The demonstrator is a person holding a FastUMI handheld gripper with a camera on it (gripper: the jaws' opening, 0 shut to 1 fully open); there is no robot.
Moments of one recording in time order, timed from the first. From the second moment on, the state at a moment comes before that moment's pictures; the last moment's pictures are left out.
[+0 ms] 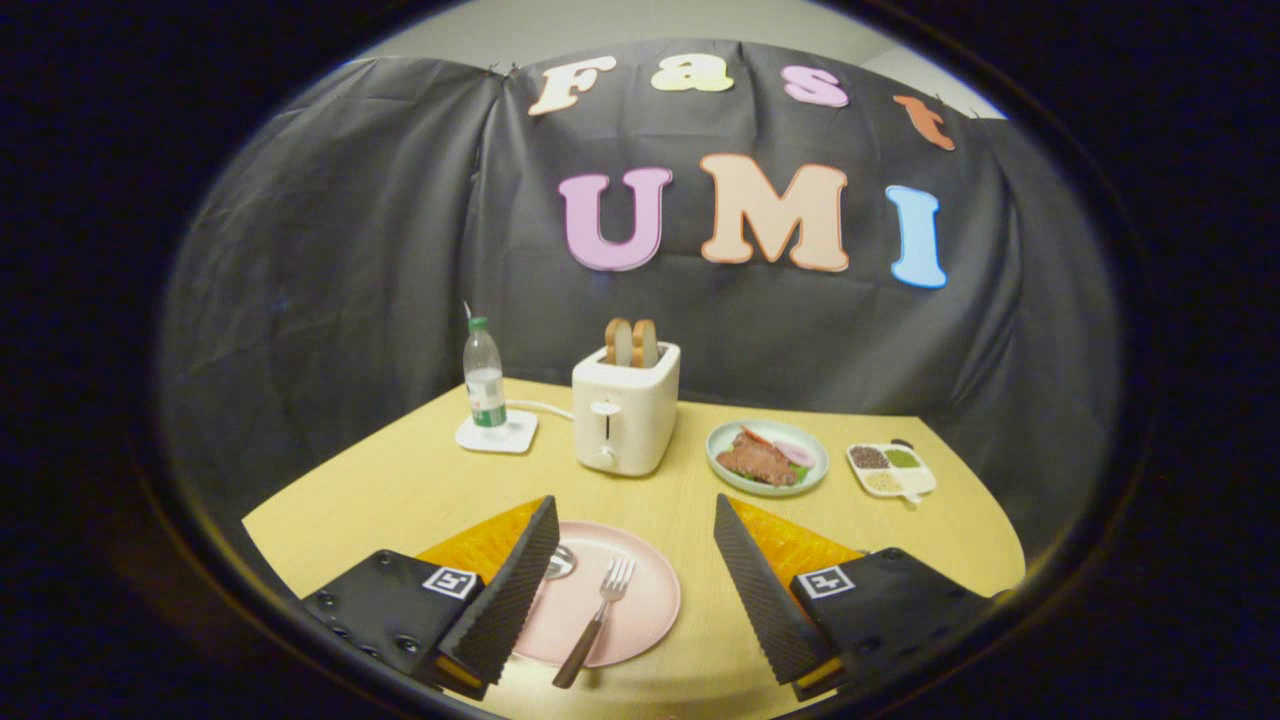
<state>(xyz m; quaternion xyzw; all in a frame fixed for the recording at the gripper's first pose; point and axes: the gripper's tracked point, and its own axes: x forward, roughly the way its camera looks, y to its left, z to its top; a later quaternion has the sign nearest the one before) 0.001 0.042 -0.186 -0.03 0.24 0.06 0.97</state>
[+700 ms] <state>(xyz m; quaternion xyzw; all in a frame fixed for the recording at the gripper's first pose) -0.031 0.059 -0.315 -0.08 0.40 0.07 0.91</state>
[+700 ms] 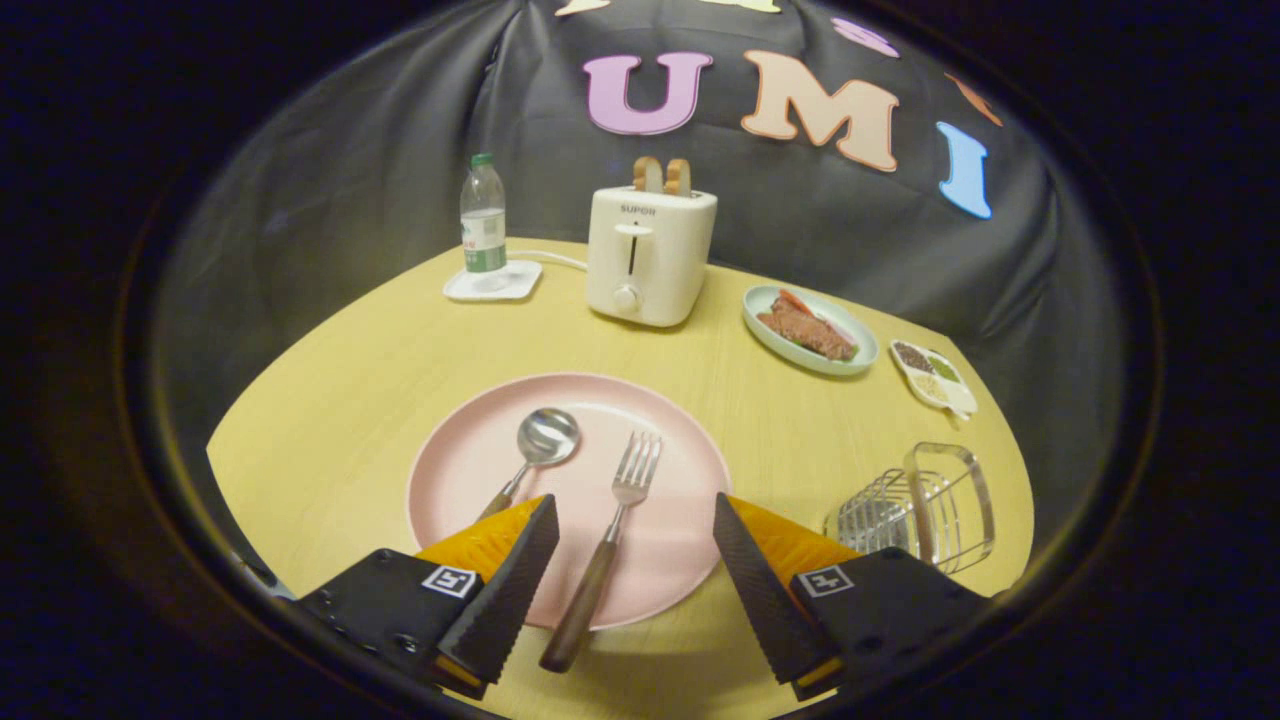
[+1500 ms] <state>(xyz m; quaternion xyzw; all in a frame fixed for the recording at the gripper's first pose) -0.047 0.057 -0.337 -0.09 0.46 0.07 0.88</state>
